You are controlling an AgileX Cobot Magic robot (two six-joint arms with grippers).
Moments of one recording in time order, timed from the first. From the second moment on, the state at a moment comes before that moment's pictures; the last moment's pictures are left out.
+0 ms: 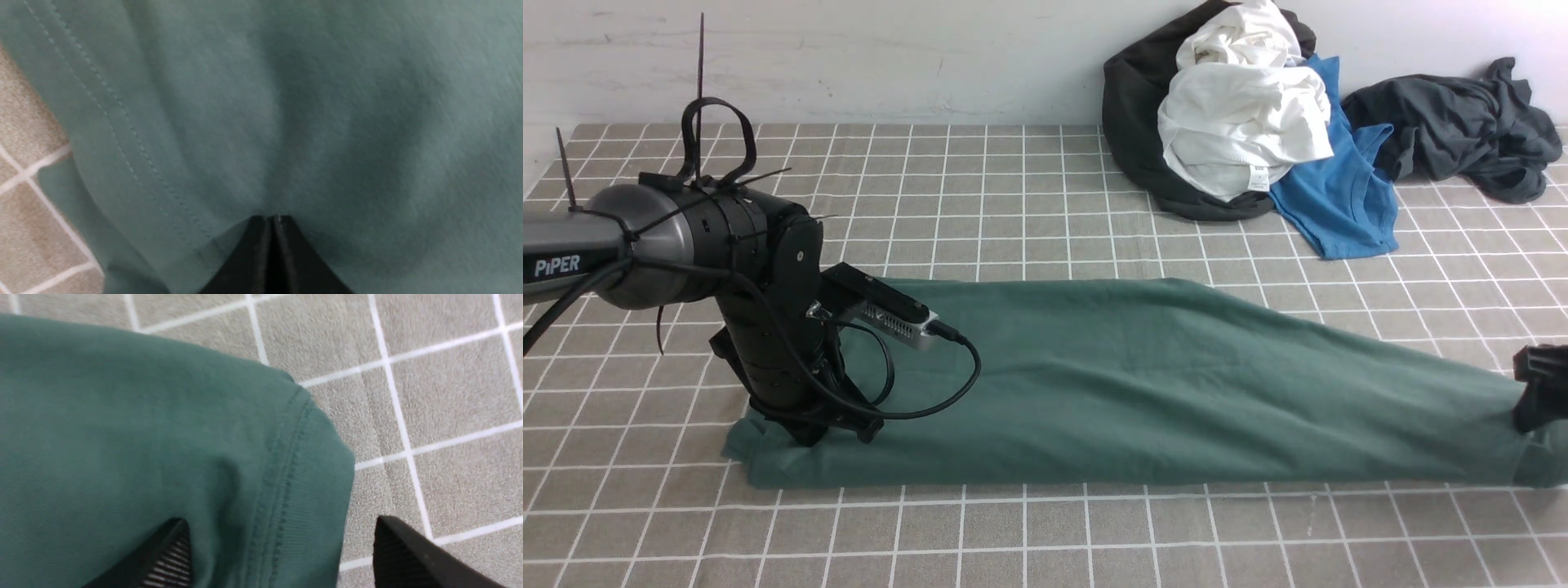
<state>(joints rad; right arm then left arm) -0.25 1.77 -1.03 0.08 0.76 -0.05 -0.25 1.92 -1.20 0.07 0.82 0.17</state>
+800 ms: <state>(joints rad) -0.23 1.67 -1.04 0.01 0.74 -0.09 -0.24 1.89 -1.19 0.07 0.83 0.17</state>
